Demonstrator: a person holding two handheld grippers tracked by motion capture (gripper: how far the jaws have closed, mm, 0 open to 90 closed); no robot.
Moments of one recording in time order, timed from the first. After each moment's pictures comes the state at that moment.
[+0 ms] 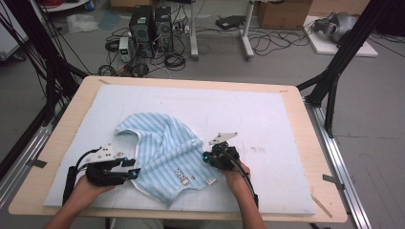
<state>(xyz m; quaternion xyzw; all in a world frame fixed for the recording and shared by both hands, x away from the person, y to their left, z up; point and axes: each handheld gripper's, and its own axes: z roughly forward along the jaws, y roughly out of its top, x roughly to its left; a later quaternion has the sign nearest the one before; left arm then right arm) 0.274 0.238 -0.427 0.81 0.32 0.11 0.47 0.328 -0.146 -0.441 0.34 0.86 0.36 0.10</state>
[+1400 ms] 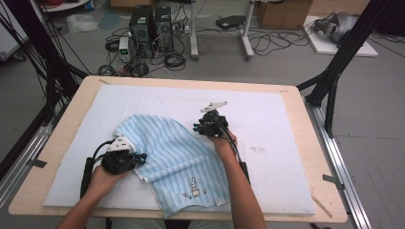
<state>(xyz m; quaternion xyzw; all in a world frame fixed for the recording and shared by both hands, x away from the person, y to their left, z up) 0.302 0.216 -0.448 0.82 0.36 0.12 0.43 0.434 -0.112 -0.427 0.34 0.84 0.39 0.14</state>
